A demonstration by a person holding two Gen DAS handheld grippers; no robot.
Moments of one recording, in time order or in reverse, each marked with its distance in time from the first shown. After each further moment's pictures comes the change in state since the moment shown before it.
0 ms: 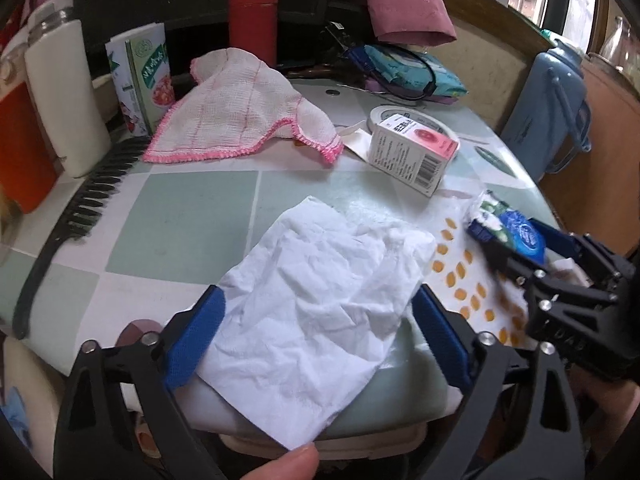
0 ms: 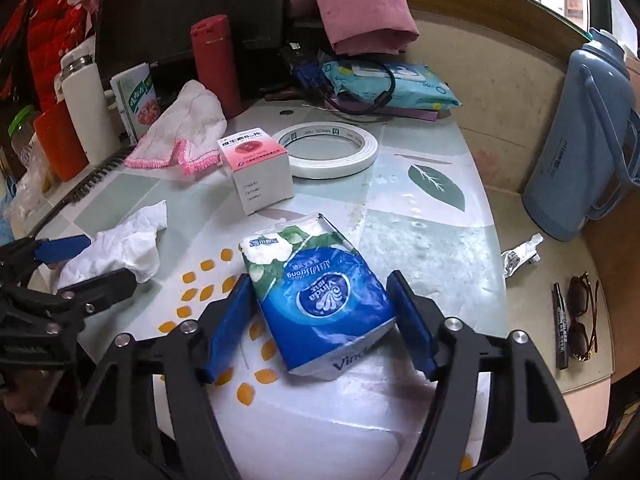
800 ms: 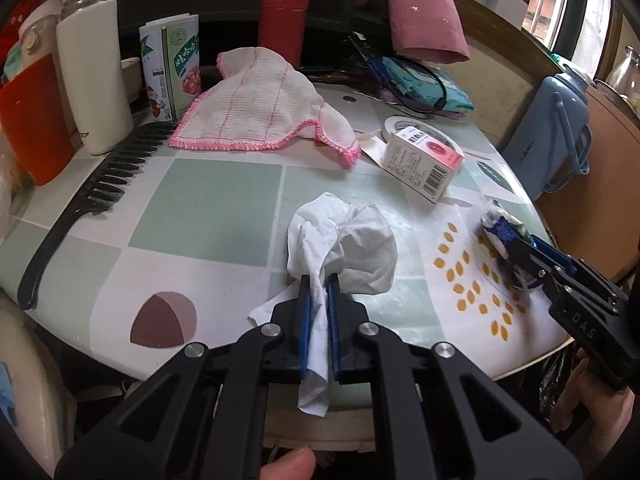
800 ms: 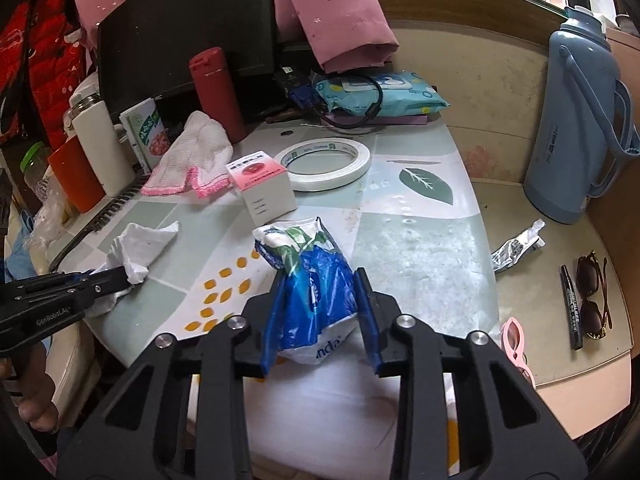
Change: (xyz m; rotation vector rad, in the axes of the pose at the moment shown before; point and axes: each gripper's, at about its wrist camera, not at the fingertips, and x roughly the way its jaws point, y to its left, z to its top) left arm -0.016 0.016 -0.008 -0.084 -0.008 -0.037; right arm -0.026 -0.009 -0.006 0.103 -0.052 0.075
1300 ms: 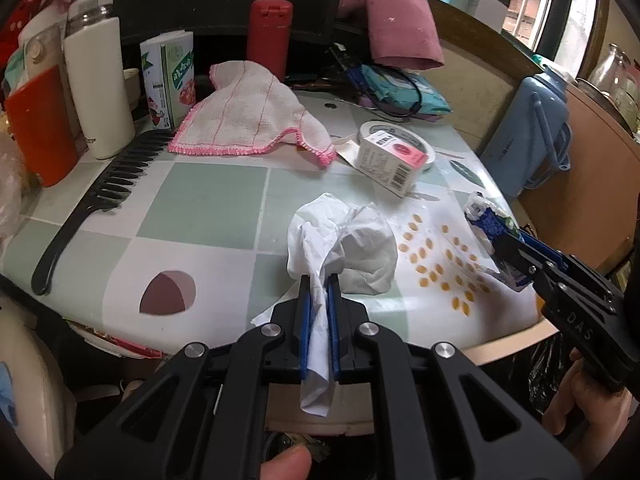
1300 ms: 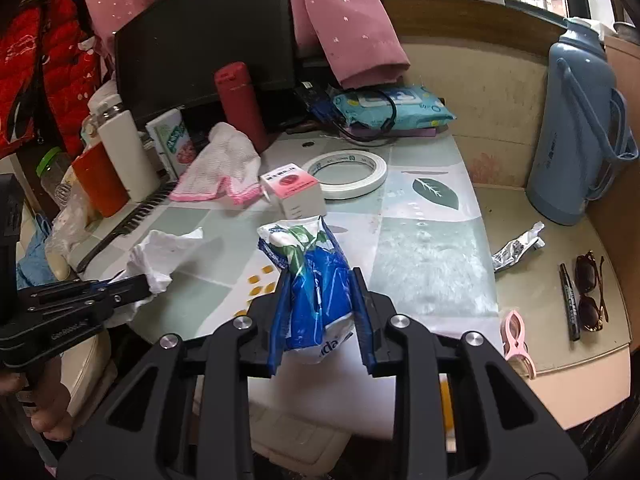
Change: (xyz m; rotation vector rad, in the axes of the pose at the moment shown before) left arm -0.033 -0.012 -0.011 0.019 -0.013 -0.031; right arm -0.041 0.021 -0.002 -0.001 -0.027 0.027
